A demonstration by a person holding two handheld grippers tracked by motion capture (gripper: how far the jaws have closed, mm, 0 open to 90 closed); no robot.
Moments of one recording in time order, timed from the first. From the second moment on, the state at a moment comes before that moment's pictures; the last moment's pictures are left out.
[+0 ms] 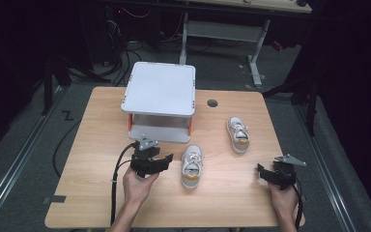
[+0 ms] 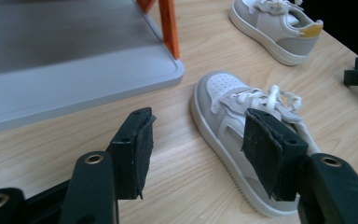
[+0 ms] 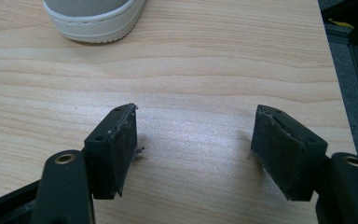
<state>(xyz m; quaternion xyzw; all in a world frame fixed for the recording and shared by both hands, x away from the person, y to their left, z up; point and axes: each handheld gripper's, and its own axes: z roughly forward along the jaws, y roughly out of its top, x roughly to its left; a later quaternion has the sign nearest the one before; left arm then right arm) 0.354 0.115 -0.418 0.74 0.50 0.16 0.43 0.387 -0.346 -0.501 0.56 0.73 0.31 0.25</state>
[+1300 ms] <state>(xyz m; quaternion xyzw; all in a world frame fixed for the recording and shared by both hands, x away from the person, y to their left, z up) 0.346 0.189 -0.447 0.70 0.55 0.18 0.41 0.387 -0.346 -0.501 0.56 0.73 0.31 0.25</state>
